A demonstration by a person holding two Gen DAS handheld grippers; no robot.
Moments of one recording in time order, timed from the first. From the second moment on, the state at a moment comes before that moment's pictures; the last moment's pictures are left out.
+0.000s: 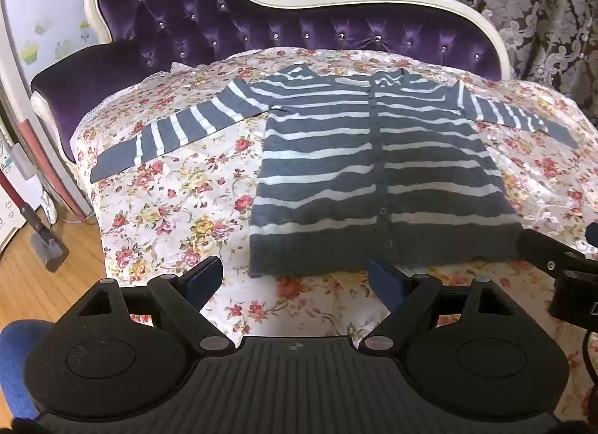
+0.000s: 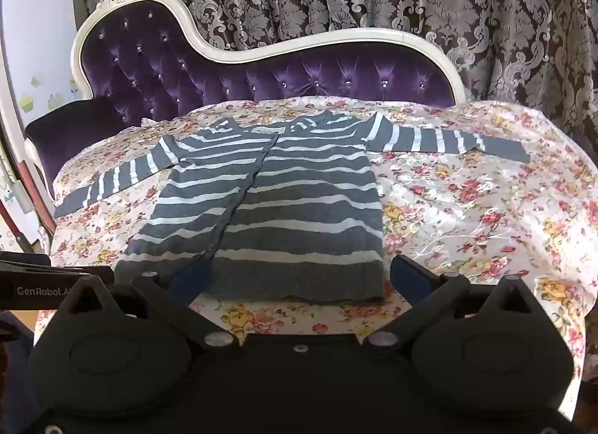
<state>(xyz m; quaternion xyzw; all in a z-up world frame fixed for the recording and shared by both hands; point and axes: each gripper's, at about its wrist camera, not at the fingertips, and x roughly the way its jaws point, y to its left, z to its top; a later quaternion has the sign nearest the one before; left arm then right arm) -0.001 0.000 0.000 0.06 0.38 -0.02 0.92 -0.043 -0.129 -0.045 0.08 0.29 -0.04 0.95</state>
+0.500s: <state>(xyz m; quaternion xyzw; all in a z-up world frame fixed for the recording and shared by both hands) 0.001 0.002 0.000 0.05 0.40 -0.02 0.92 -0.043 -0.130 -0.044 0.07 0.29 -0.05 0.95</state>
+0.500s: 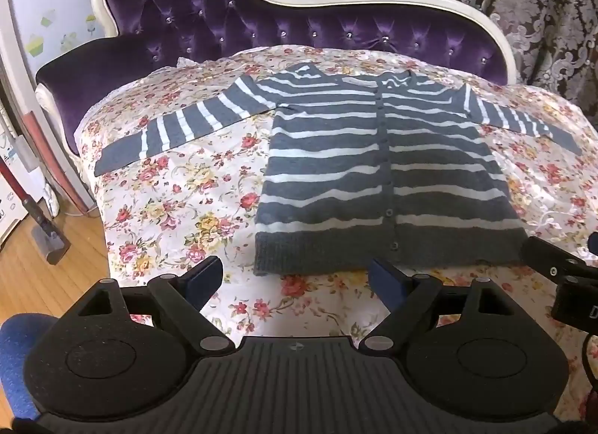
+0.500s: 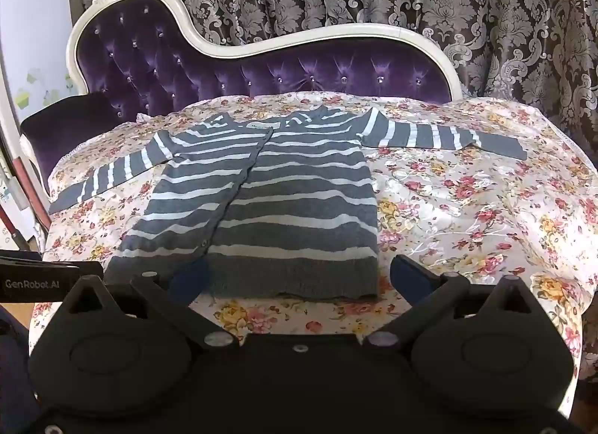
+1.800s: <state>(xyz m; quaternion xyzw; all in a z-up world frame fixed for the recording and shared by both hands) 0.004 0.003 -0.003 0.05 0.40 -0.02 0.91 -0.037 -0.124 -0.046 0.07 0.30 -0.04 0.95</state>
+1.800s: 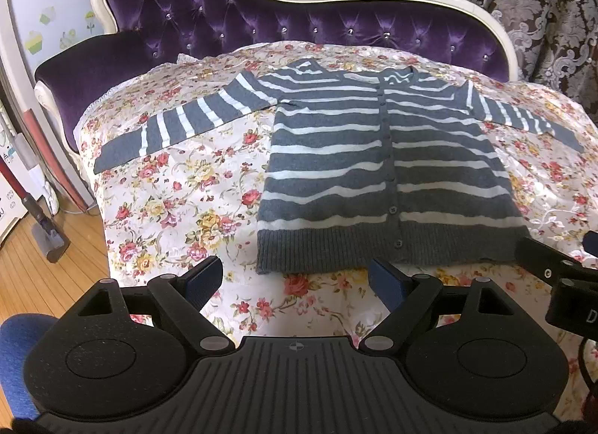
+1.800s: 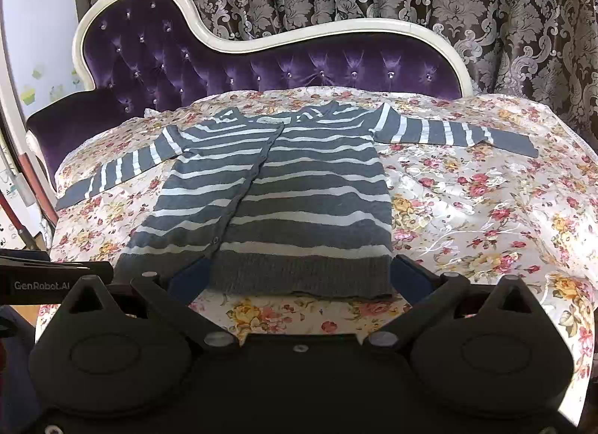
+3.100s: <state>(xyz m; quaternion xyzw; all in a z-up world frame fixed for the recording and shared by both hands) 0.008 0.007 -0.008 0.05 0.42 -0.01 0.91 -0.032 -0.123 -0.050 0.08 0.31 -0.03 0.95</state>
